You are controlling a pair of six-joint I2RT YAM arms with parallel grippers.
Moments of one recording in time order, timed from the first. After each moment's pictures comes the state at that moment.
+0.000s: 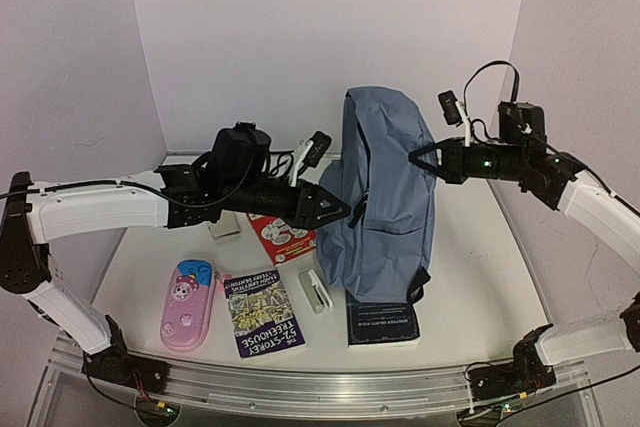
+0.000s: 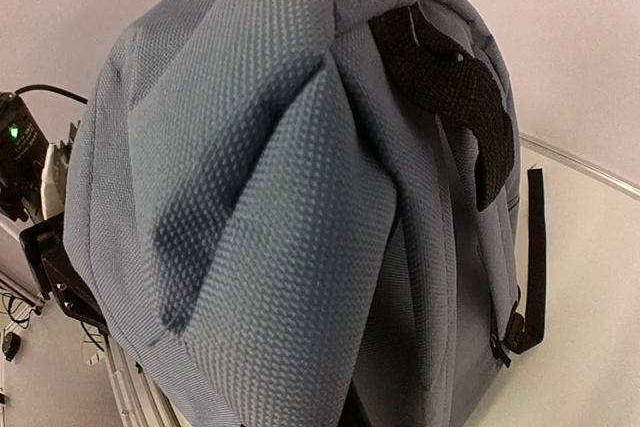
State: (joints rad) left arm -1.00 1.52 1.23 -0.06 0.37 -0.42; right arm 0.42 1.20 1.14 -0.29 -0.58 0.14
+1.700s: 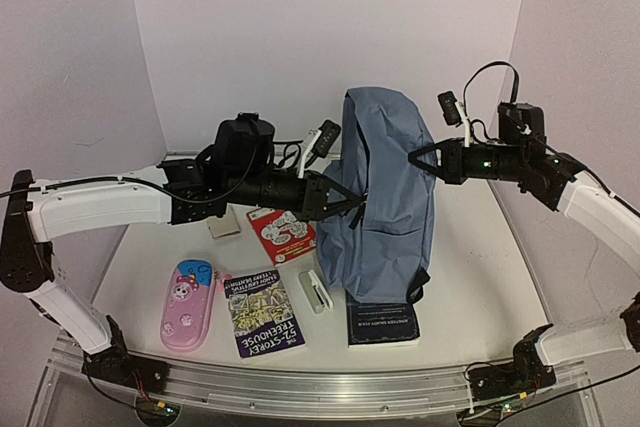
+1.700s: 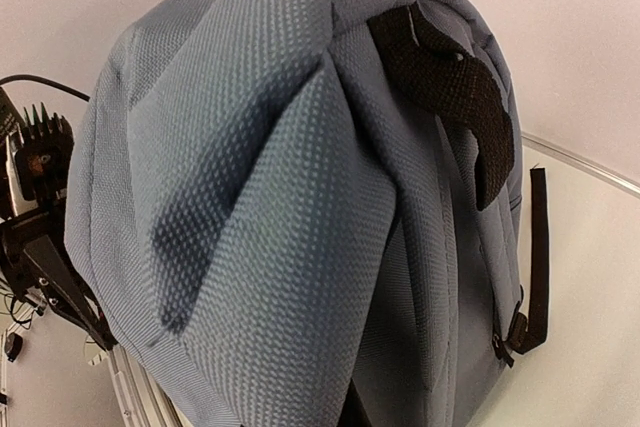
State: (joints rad) left arm -1.02 1.54 1.29 -0.02 0.42 -0.42; right arm 0.42 1.20 1.13 -0.28 -0.58 0.15
